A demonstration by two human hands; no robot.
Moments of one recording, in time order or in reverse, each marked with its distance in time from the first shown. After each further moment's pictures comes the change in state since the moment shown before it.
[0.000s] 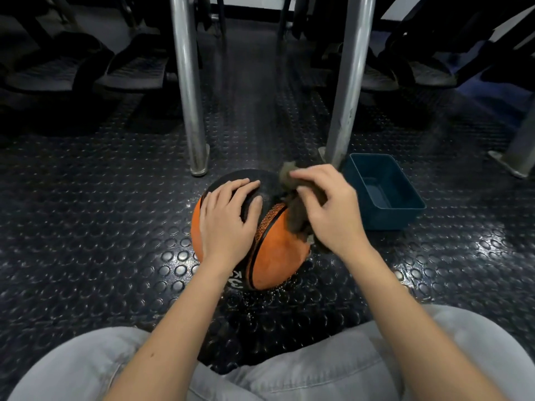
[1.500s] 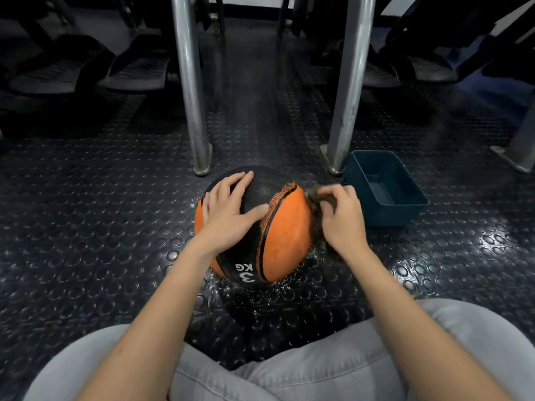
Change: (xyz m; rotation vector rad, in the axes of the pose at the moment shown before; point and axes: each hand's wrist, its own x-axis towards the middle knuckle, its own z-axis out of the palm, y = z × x) left_hand 0.021 0.003 -0.033 -0.075 -0.509 -0.185; right_hand -0.010 0.026 0.010 -0.114 -0.011 0.436
